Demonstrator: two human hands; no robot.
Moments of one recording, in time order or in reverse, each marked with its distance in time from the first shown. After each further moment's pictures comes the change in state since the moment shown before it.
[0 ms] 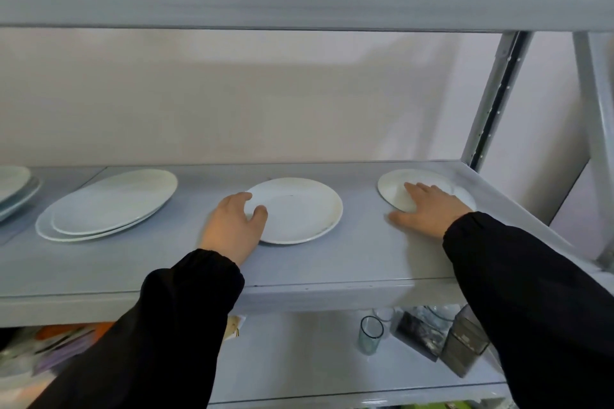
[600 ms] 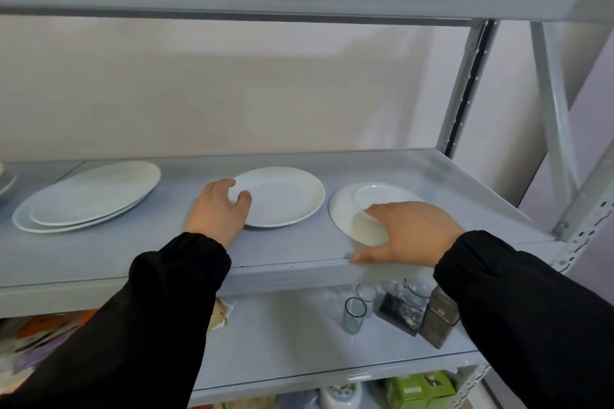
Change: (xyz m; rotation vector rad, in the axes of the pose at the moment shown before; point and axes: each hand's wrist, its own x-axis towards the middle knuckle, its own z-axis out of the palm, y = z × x) left_hand -0.003 0.000 -0.002 -0.015 0.003 0.012; right_hand -0.121 -0.048 -0.020 -0.166 -0.007 -0.273
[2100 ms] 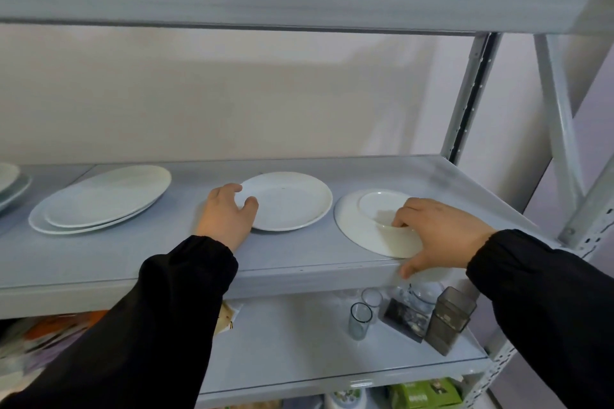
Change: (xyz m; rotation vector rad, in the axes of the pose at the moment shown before) left_hand -0.003 0.001 -0.006 -0.052 -0.005 -0.009; right_hand 0.005 0.043 0.006 -0.076 -0.002 -0.118
